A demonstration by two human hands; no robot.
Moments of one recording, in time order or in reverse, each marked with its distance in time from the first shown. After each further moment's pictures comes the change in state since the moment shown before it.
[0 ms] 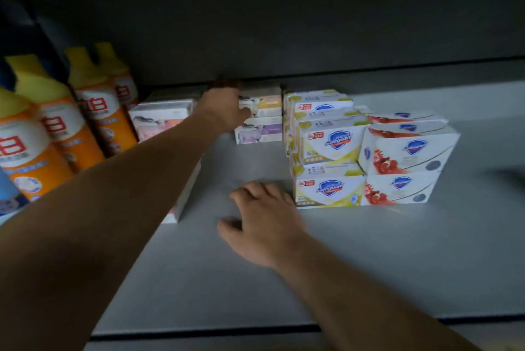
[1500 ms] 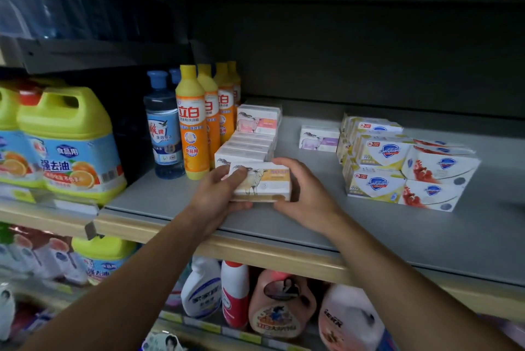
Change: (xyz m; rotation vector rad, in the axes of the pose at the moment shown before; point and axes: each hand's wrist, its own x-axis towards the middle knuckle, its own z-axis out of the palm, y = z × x) left_hand -0.286 -0.077 -0.036 -1.662 0.027 -0.544; right_hand -0.037 -0.053 -0.015 0.706 0.081 -0.296
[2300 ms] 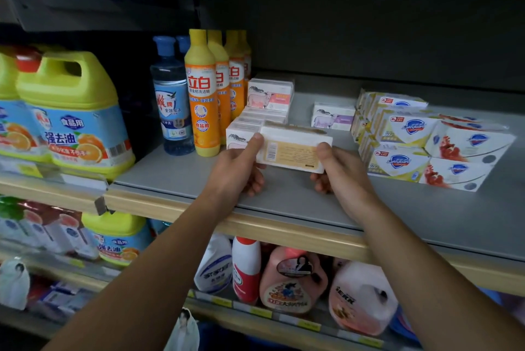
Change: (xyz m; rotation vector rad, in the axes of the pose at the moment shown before) left_hand -0.003 -0.007 -0.006 0.307 0.025 0.108; right_hand -0.011 -0.002 -0.003 0.264 0.302 0.274
